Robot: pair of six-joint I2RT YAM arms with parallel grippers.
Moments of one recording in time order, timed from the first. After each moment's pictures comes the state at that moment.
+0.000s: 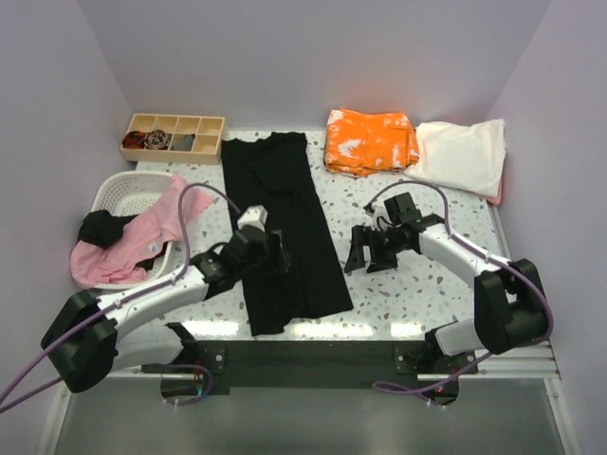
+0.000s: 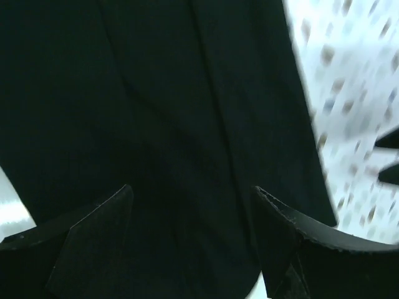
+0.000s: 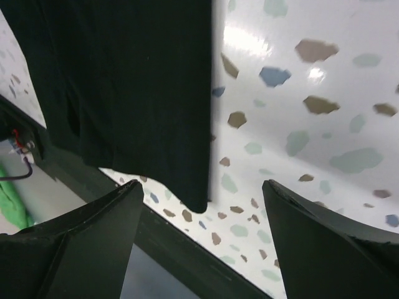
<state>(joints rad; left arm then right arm) -0.68 1.20 0.65 -0.09 -0.17 -0.66 0.34 1.43 0.84 -0.56 -0.50 0.29</state>
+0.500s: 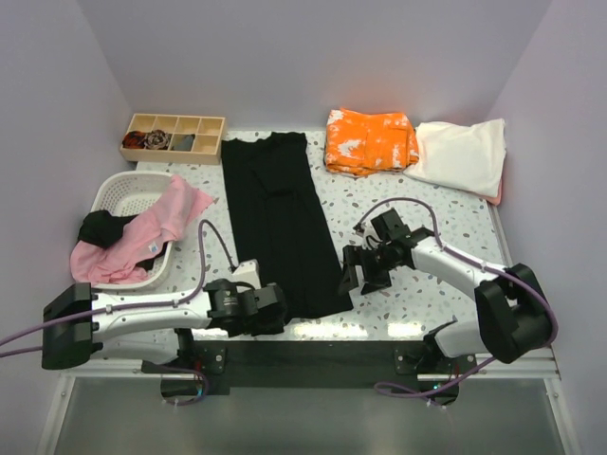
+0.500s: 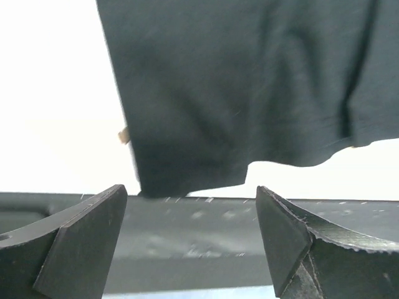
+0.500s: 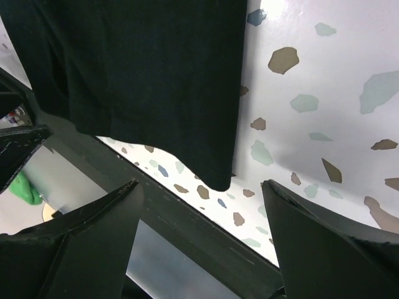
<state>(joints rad) -1.24 1.14 0.65 -0.82 -0.34 -1.41 0.47 1.38 0.72 -0.57 -0.51 0.41</state>
